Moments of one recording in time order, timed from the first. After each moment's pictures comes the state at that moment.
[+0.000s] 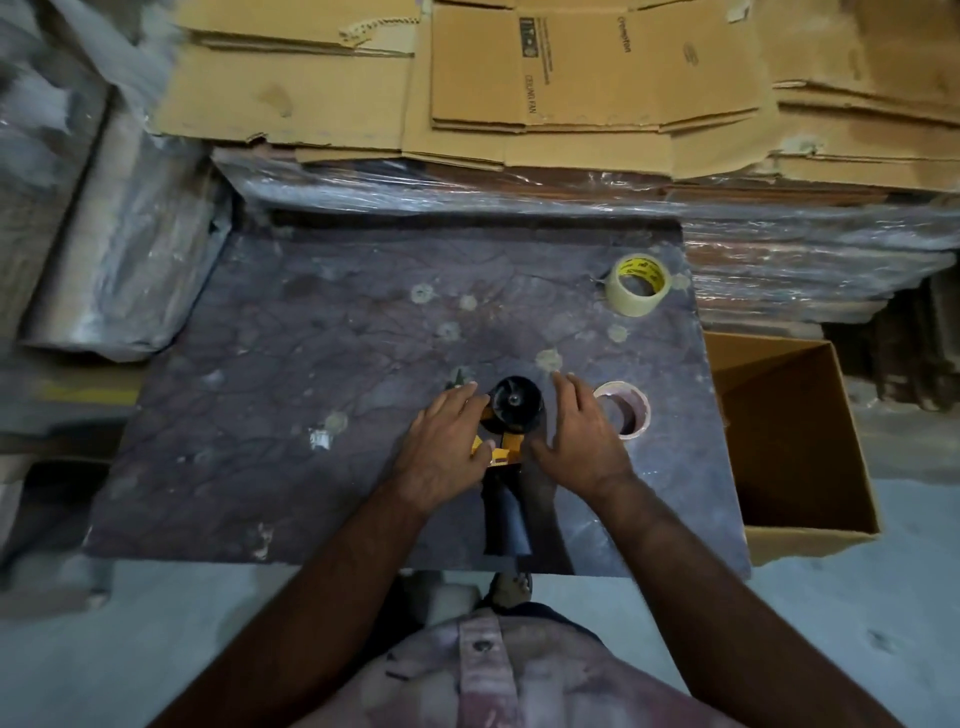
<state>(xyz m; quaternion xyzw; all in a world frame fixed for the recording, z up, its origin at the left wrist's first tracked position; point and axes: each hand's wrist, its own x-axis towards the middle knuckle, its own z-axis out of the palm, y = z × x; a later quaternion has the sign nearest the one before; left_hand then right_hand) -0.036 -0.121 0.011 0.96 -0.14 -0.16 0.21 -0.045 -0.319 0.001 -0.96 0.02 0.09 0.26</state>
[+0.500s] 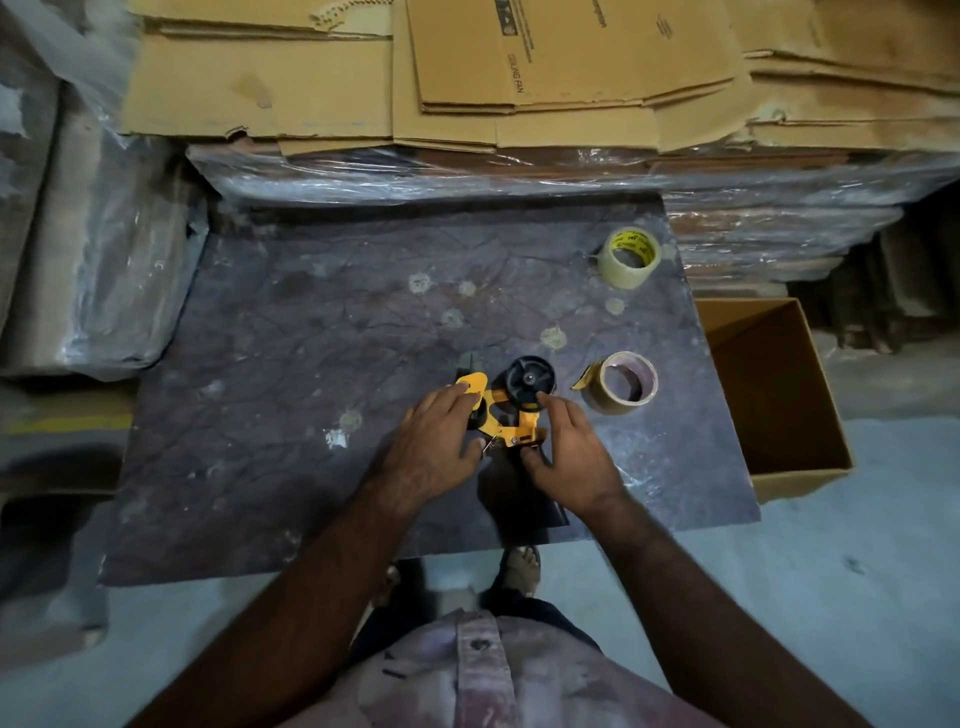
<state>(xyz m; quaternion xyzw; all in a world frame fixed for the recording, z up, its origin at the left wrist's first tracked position) -0.038 -0.066 0.012 0.94 -0.21 -0.18 0.19 -0.092 -0.264 0.003 -0.94 0.07 0.10 0.31</state>
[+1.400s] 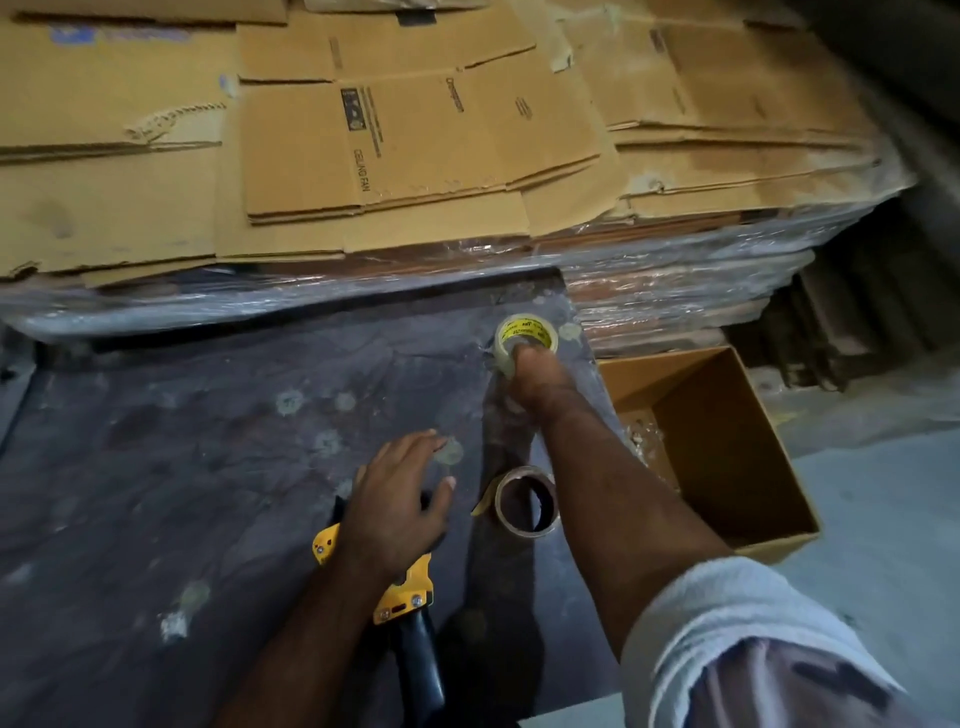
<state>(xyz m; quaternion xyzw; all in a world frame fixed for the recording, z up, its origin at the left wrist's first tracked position) 0.047 -0.211 0.016 0.93 -0.17 -0.10 0.29 0.162 -0.450 -0.043 -0.95 0.19 0.13 0.23</state>
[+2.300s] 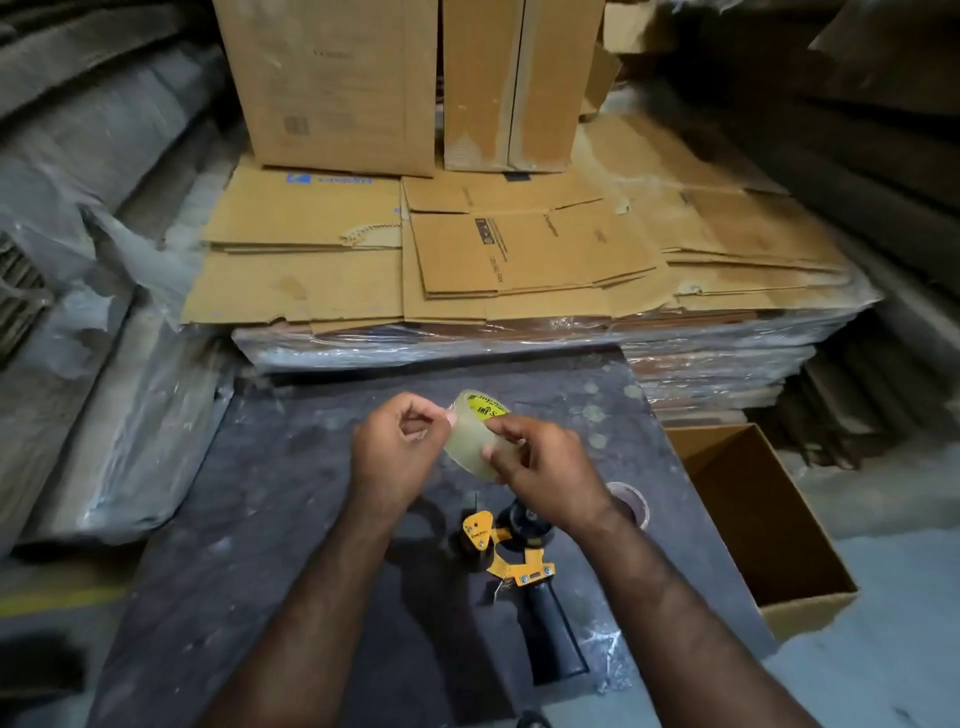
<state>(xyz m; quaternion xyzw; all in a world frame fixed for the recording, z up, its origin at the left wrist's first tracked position) 0.041 -0.040 0.143 0.80 -0.03 0.03 0.59 -0.015 -0.214 0.164 -0.90 0.04 -0.02 0.42</state>
